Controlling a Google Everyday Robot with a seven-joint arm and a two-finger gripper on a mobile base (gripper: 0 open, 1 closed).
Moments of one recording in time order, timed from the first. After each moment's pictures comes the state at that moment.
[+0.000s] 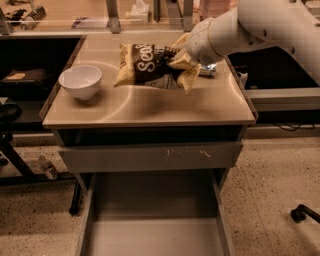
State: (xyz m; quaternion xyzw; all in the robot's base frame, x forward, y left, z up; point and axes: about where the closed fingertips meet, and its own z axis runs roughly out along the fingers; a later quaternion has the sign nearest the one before) arm 0.683 -0.047 0.940 -0.64 0.61 0.03 0.47
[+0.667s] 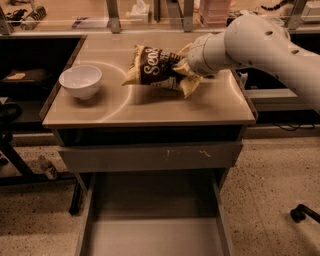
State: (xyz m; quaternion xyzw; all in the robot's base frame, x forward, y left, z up) arm 0.721 -0.070 0.903 -0.58 0.65 -0.04 0.49
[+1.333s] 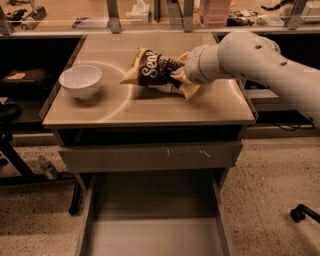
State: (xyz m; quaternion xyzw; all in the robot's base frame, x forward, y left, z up) arm 0.726 -0.066 0.872 -0.58 0.66 -0.05 0.48
